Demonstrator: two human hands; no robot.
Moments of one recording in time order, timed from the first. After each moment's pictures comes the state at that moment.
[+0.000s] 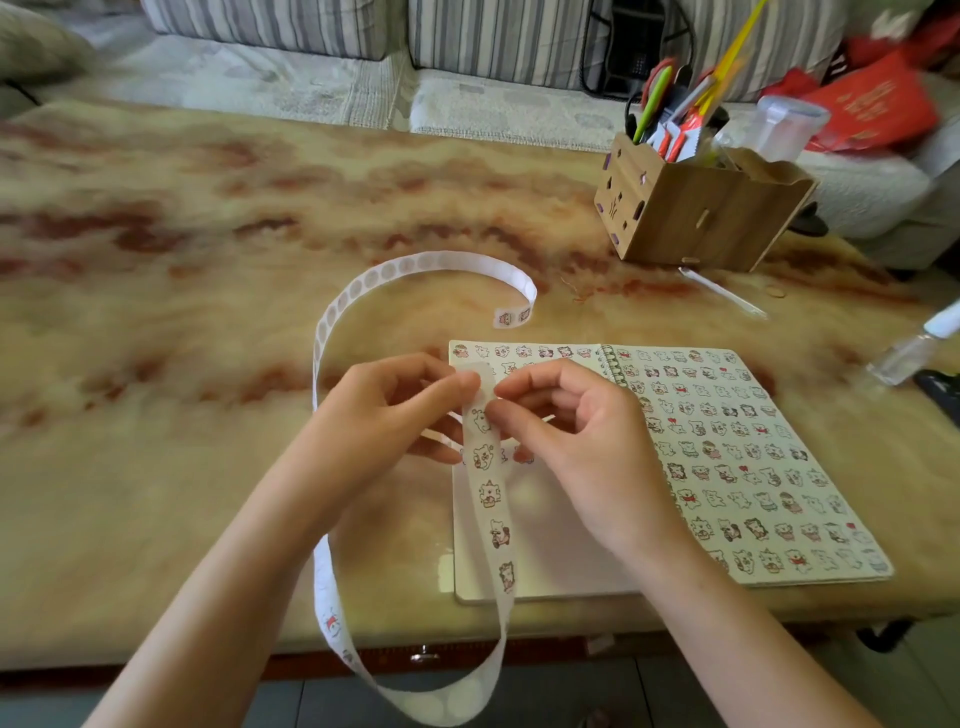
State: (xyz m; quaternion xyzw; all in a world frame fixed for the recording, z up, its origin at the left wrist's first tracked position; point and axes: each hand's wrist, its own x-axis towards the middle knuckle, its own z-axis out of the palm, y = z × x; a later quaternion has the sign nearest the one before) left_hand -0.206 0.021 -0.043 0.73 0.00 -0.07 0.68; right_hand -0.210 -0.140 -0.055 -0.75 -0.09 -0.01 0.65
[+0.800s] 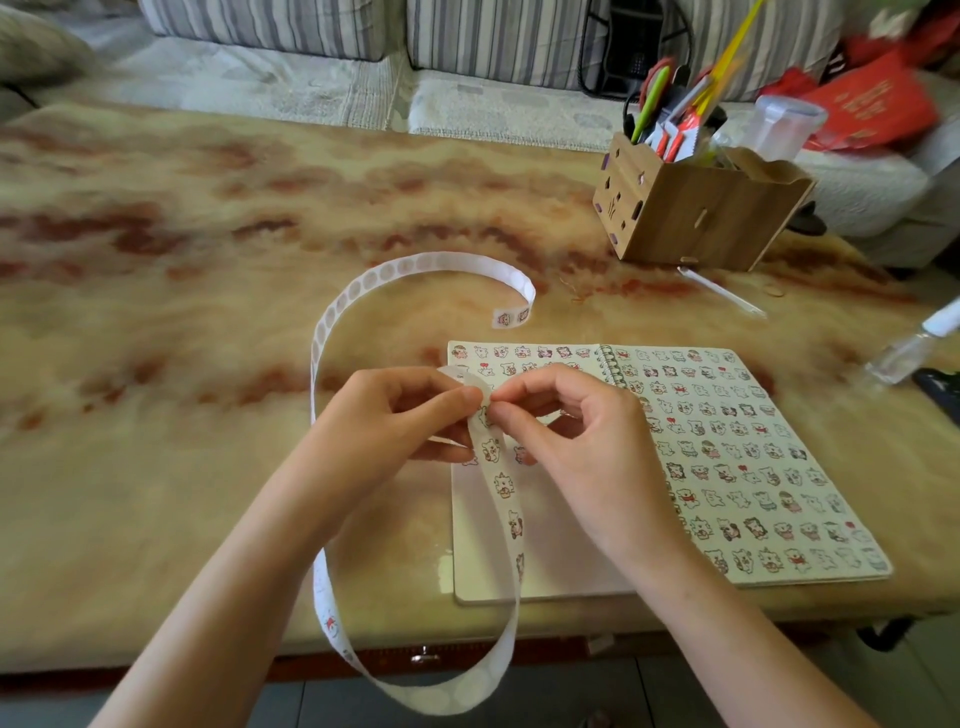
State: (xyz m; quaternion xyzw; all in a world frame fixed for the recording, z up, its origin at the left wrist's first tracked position) left_hand -0.208 0.019 -0.044 0.73 0.00 -0.10 0.68; right_hand -0.210 -0.143 -0.059 -0.81 -0.13 -0.09 0.57
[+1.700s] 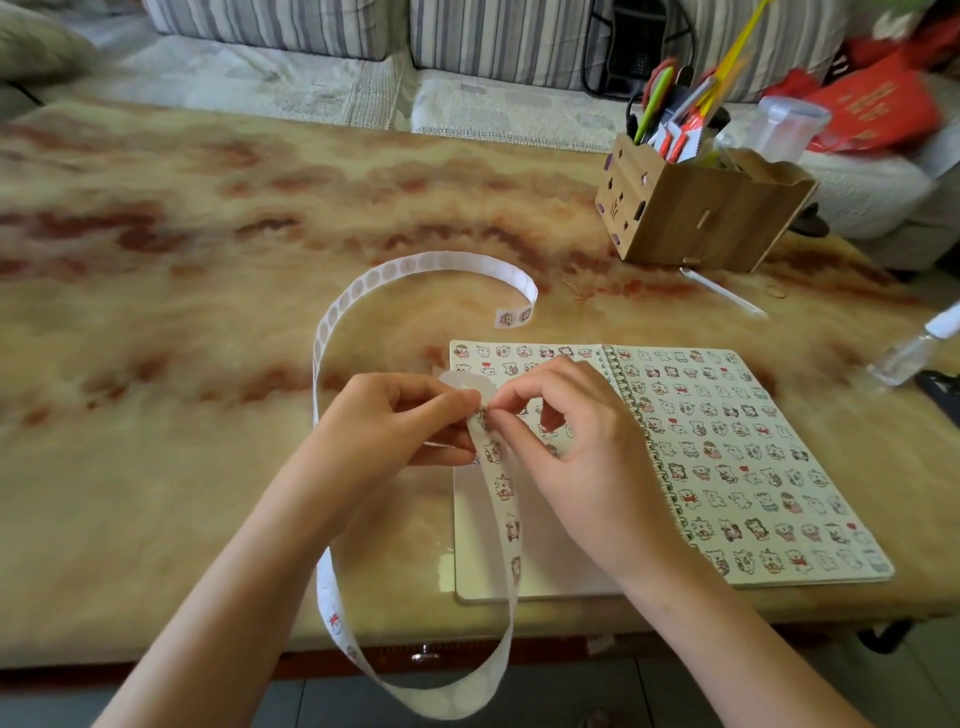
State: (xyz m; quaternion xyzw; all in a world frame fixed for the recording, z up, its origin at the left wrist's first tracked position) left_hand -0.204 0.019 -0.050 0.71 0.05 -0.11 0.69; right_hand -0.211 -0.144 -0.064 -0.88 -0.22 -0.20 0.38
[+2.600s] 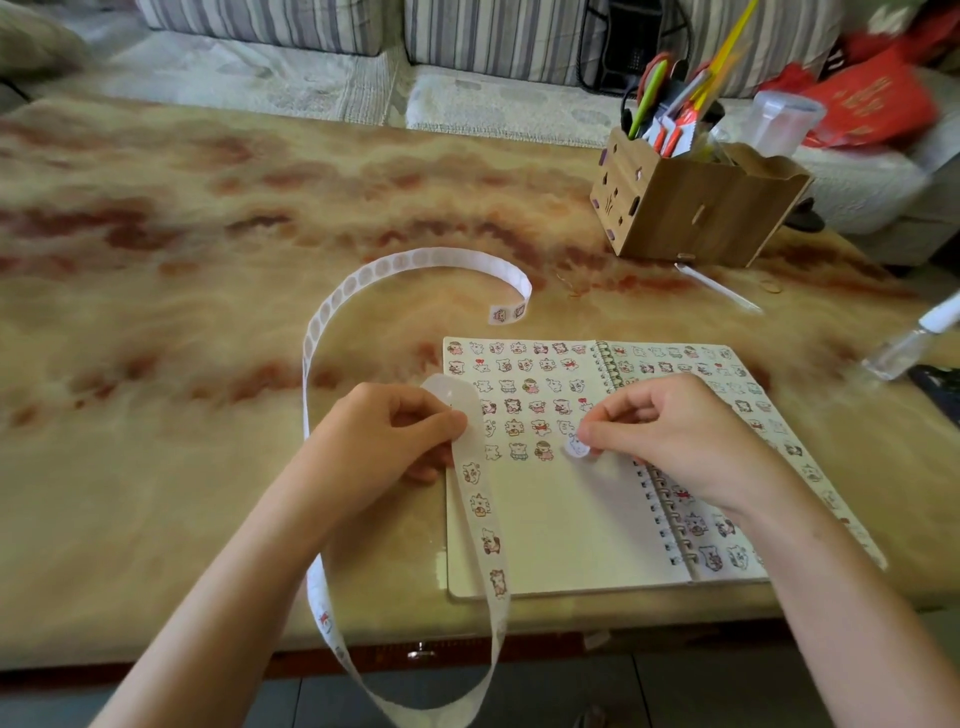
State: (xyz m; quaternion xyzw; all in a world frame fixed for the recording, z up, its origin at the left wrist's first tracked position) left_hand -0.201 0.022 -0.067 0.80 0.04 -0.11 0.59; right_hand -0.195 -0.203 -0.039 -0.89 0.04 0.11 0.45
